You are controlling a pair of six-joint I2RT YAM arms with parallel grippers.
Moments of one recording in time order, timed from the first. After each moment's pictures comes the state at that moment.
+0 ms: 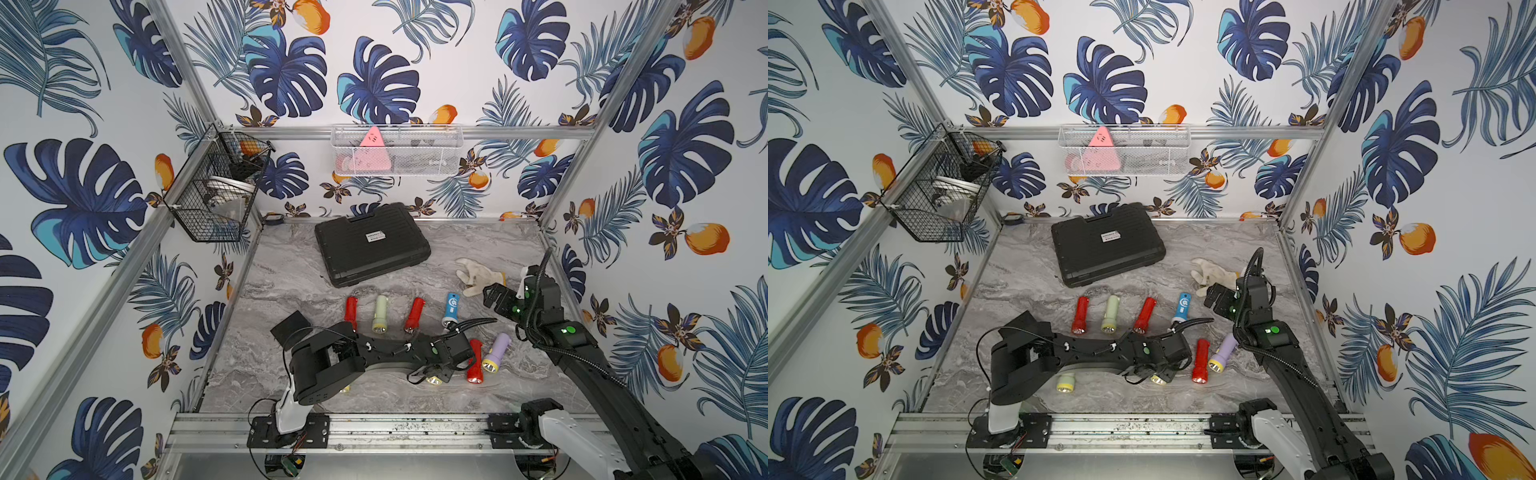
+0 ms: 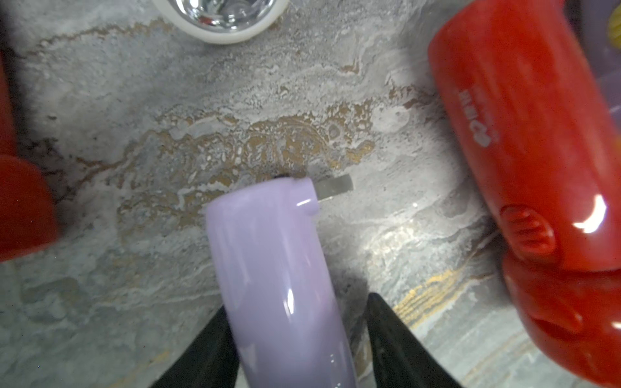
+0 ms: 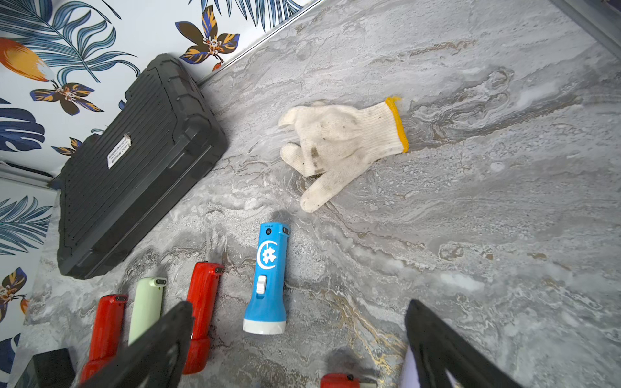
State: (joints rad) left arm -1.17 1.99 1.27 -0.47 -0.24 -0.60; right arm 0.20 0.92 0.72 -0.47 0.06 0.58
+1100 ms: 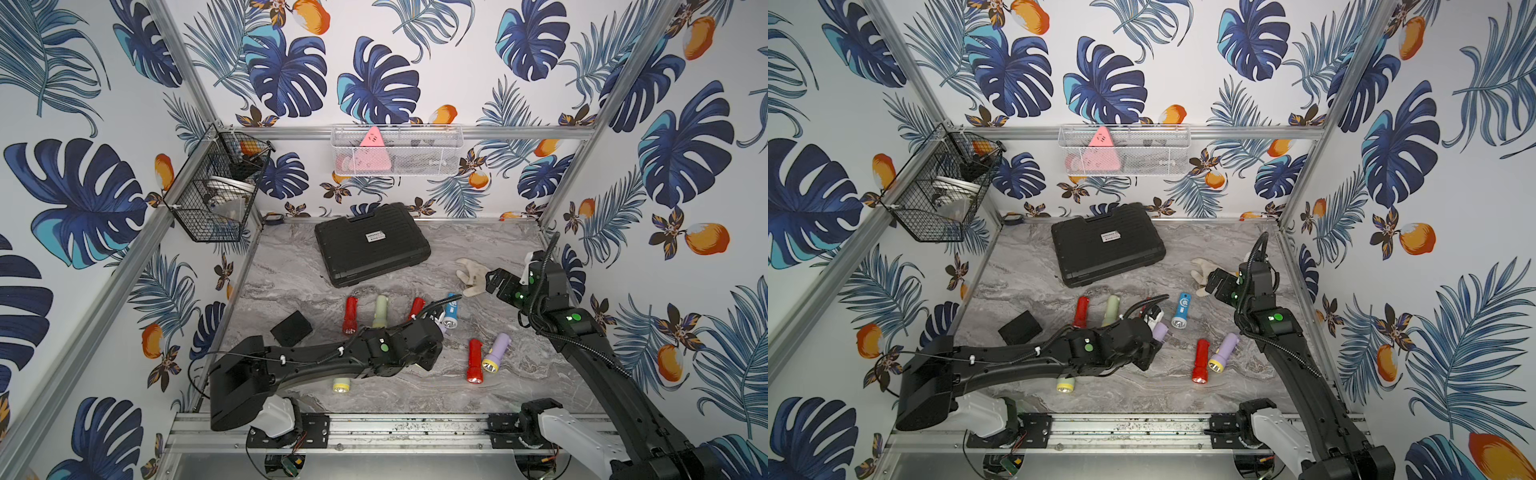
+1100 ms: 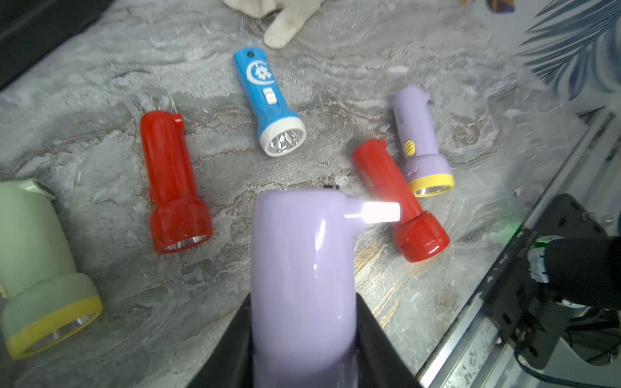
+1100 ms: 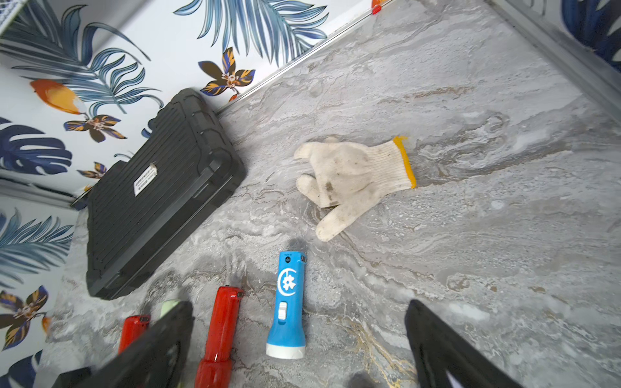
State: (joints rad) left arm -1.12 1.45 0.95 -0.27 -0.24 -0.46; right arm 0.19 0.99 0.88 -0.50 0.03 0.57
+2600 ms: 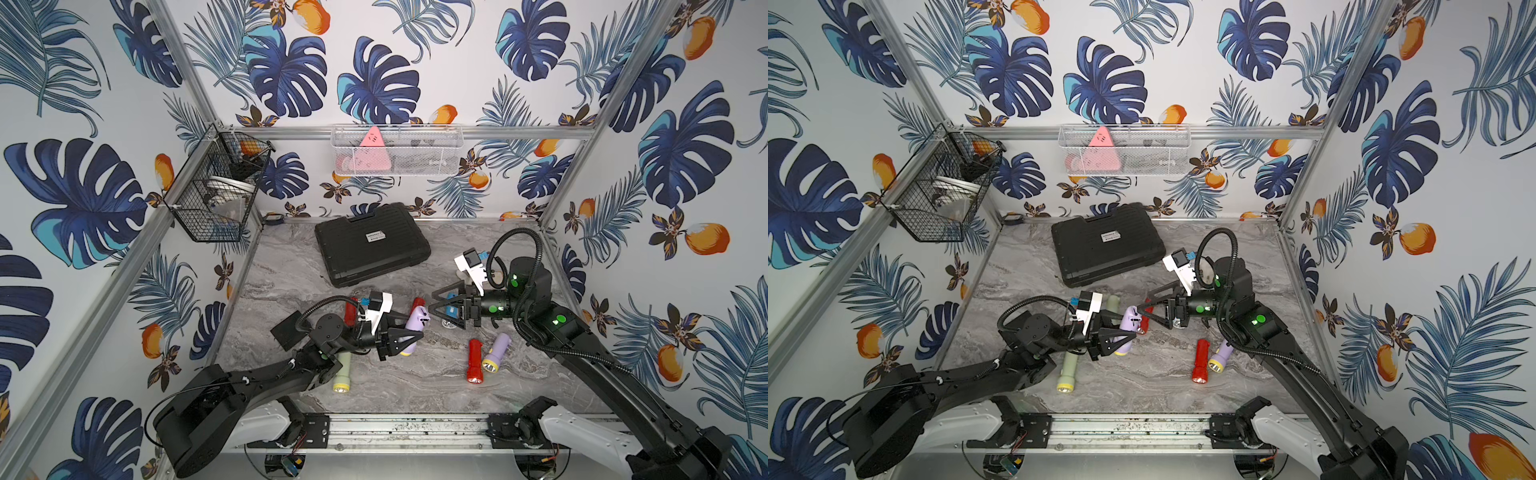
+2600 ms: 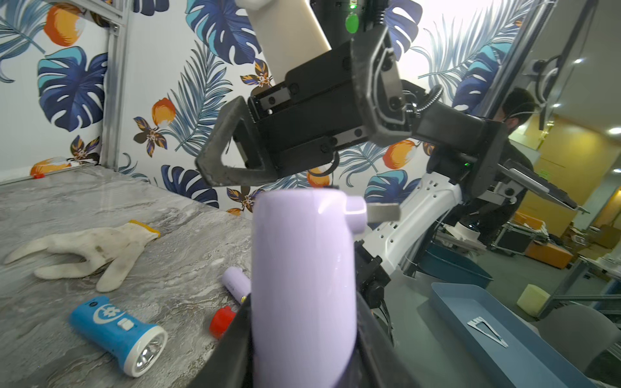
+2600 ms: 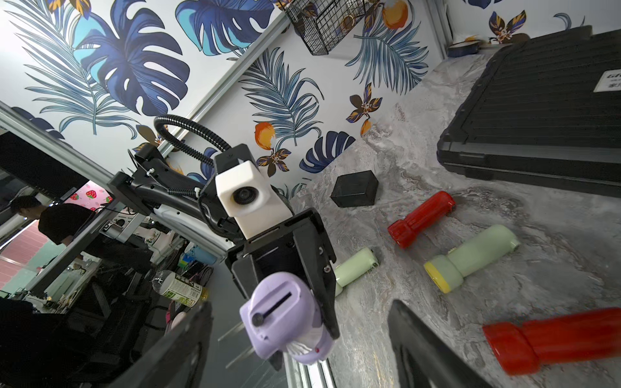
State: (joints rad) left arm -0.71 1.19 0.39 1.05 0.69 -0.48; right arm 0.52 1.00 0.93 -0.23 -0.89 0.40
